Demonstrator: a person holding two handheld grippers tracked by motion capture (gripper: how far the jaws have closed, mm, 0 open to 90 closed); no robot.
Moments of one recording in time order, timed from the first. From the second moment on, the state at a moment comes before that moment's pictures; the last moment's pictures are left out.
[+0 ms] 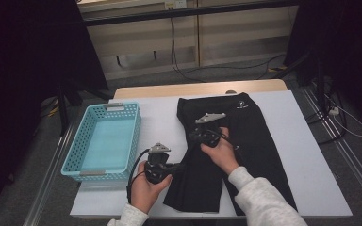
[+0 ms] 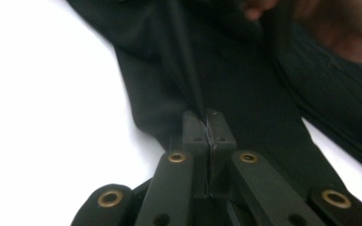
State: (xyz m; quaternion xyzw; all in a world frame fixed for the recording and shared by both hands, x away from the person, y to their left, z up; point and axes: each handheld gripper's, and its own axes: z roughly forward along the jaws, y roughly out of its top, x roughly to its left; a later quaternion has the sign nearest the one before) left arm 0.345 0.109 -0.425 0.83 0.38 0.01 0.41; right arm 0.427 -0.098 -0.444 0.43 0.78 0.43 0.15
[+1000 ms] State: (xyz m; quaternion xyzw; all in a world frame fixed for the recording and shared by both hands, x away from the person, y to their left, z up) left arm 0.349 0.095 -0.431 0.84 0.36 -0.03 0.40; right arm 0.487 -0.139 -0.447 0.51 0.73 0.41 0.19
